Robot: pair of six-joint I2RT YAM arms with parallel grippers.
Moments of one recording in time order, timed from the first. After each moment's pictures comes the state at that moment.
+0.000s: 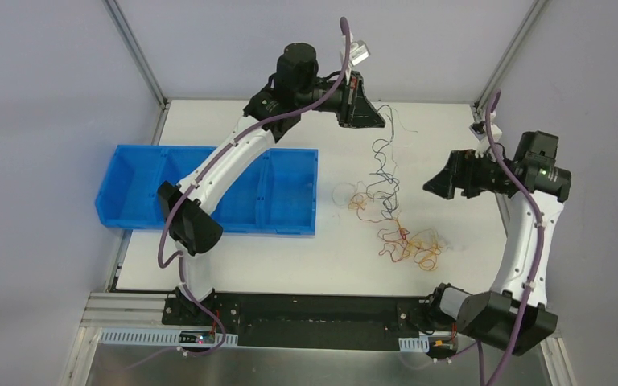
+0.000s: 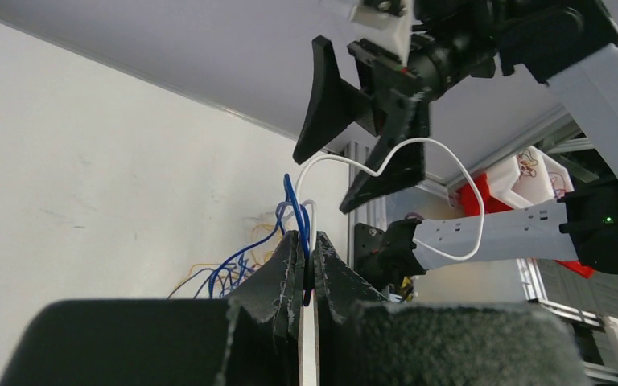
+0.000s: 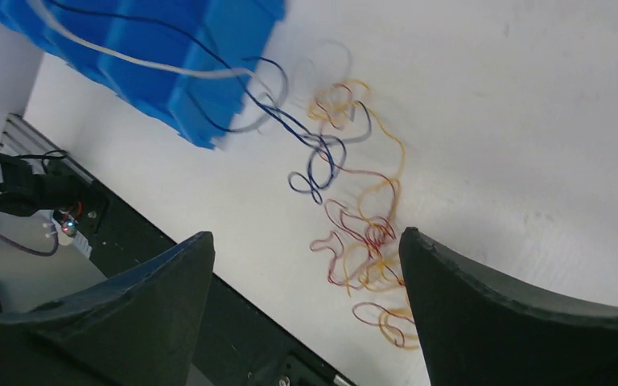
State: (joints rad) left arm -0.66 1.89 2.10 -0.30 0.86 -0.39; right arm -0.40 1.20 1.34 -1.28 -0.84 -0.47
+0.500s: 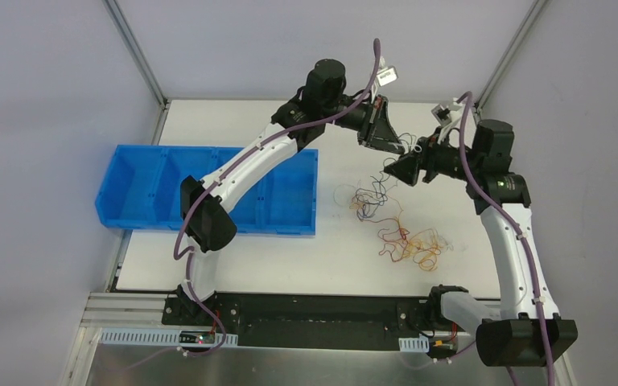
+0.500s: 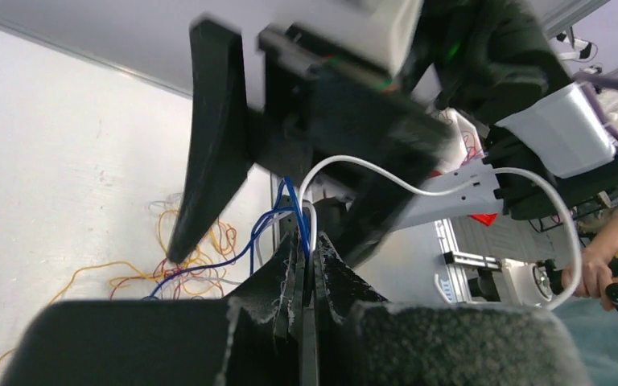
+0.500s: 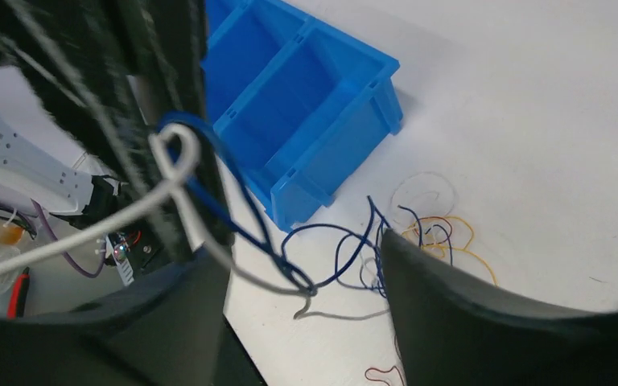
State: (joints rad) left arm -0.76 2.00 2.11 -0.23 1.00 -0.54; right arm 0.01 1.06 1.20 -0.63 -0.92 0.04
